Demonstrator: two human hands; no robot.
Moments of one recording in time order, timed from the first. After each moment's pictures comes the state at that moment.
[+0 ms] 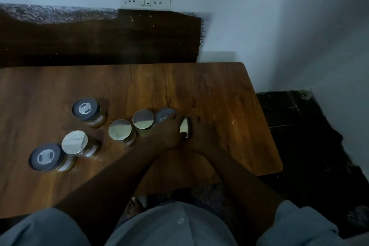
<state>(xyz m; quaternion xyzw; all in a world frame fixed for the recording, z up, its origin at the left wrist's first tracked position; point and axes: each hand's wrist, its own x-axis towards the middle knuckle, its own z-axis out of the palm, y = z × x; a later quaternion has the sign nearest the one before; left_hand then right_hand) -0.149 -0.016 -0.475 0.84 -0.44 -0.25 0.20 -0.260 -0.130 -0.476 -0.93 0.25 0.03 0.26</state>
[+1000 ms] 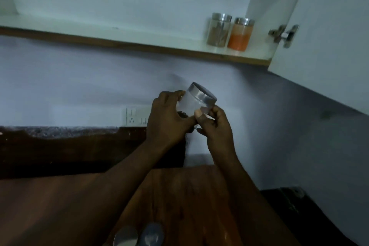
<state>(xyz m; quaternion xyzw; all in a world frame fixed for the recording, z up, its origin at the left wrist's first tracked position) -0.066 -0.098 -0.147 0.75 -0.38 0.13 0.52 -0.171 -0.199 -0.158 -0.71 0.19 -0.39 0.56</state>
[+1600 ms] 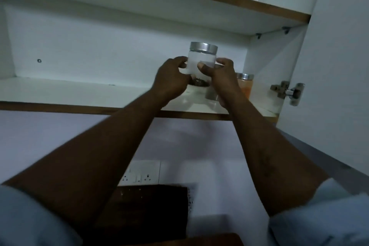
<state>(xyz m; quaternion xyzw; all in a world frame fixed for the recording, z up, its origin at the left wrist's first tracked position) 0.062 -0.195 0.068 0.71 -0.41 0.14 0.56 -0.014 -0.335 0.076 -0.73 0.09 -0.44 0.52</state>
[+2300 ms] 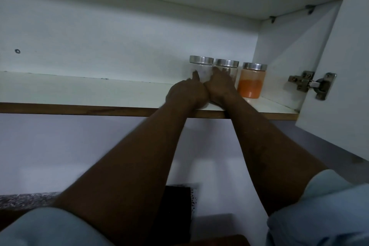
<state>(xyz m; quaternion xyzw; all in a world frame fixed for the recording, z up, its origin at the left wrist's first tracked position) 0.107 -0.278 0.030 0.87 -0.40 0.08 0.27 0.054 -0.380 0.042 -0.89 0.23 -0.35 0.16</state>
